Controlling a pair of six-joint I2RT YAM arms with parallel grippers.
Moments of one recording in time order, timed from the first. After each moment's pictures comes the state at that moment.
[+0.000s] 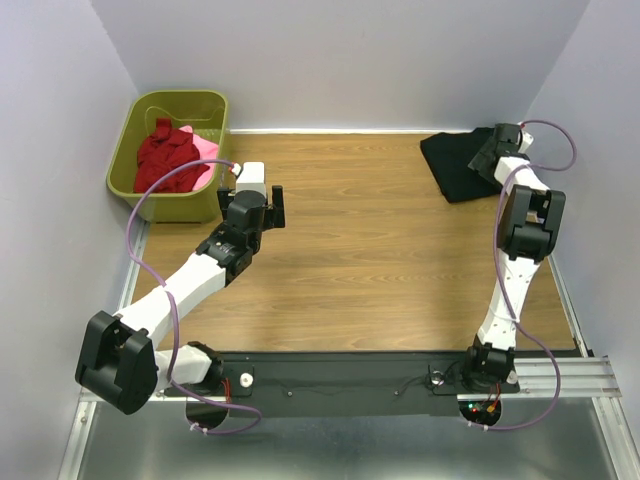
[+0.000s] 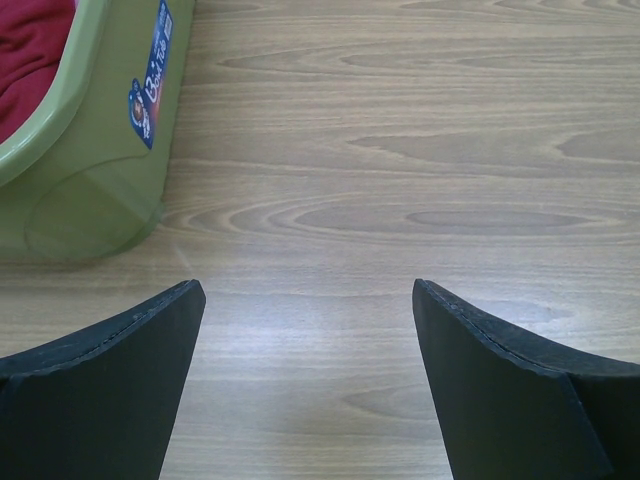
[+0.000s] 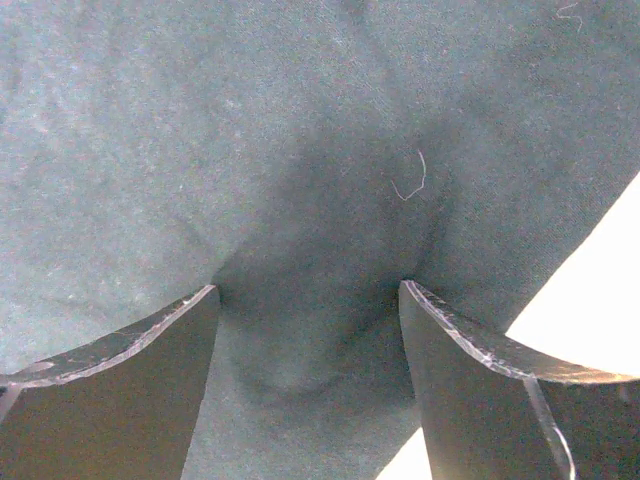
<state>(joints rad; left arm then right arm) -0.51 1.19 0.79 0.01 -0.49 -0.20 -0.22 2.37 1.93 -0.35 0.23 0.44</state>
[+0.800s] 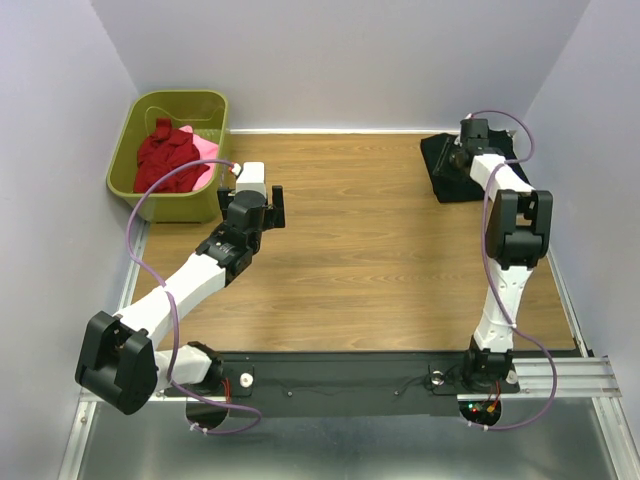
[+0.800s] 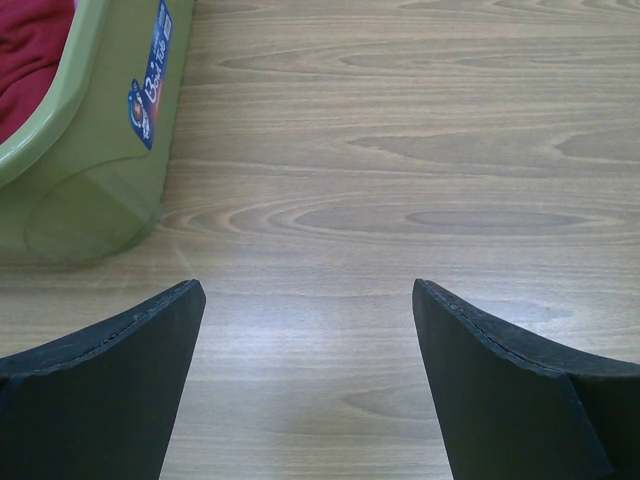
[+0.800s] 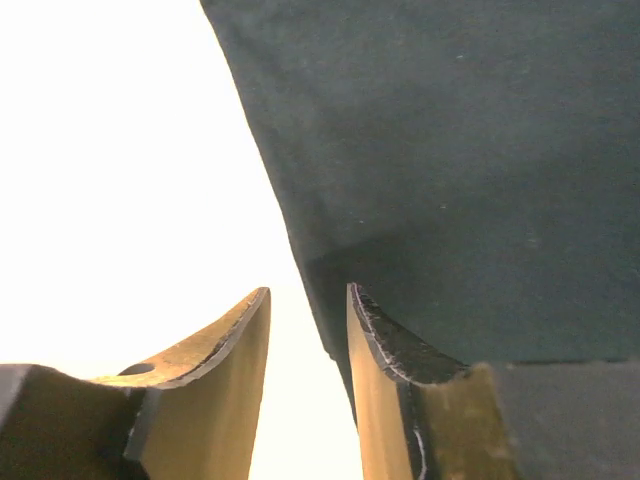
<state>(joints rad) -0.51 1.19 0.79 0.01 -0.49 -0.20 -0.05 2.19 1.77 -0.38 -0.01 0.33</state>
